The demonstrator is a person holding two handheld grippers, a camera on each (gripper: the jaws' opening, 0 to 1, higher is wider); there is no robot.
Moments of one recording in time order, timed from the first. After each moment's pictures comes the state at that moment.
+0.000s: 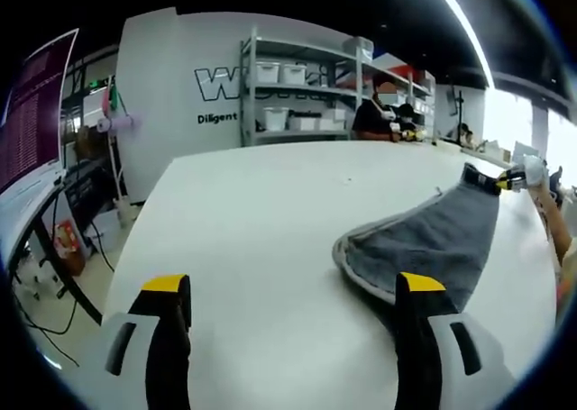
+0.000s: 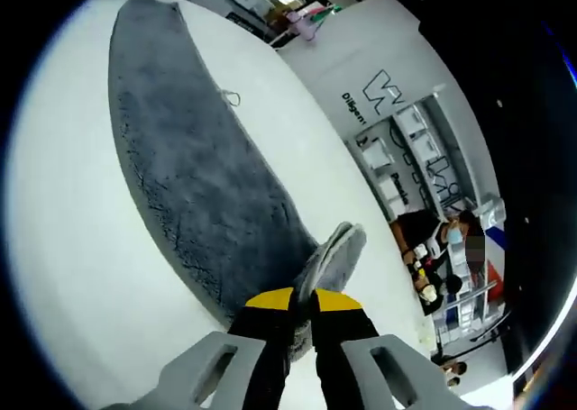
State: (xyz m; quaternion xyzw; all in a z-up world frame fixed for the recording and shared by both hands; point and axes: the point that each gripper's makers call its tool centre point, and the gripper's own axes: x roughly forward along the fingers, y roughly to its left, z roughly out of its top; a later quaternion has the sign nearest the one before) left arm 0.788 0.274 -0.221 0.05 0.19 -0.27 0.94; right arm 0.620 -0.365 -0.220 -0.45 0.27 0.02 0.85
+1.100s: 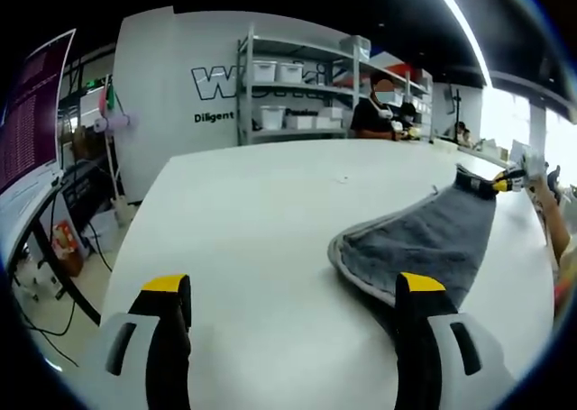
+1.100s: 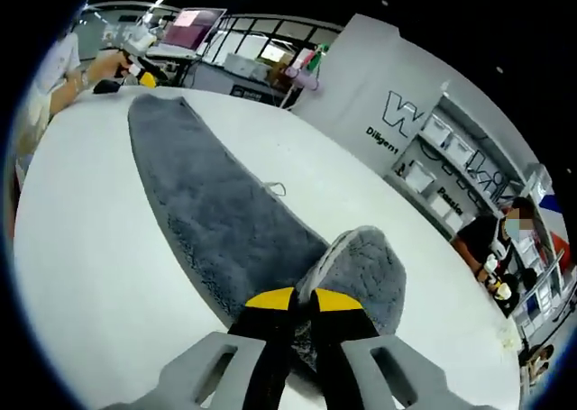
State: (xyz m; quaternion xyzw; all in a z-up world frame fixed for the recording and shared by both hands) left arm 0.784 0.271 -0.220 0.05 0.20 -0.28 0.94; right arm 0.637 -0.274 -0.213 -0.28 0.21 0.16 0.92
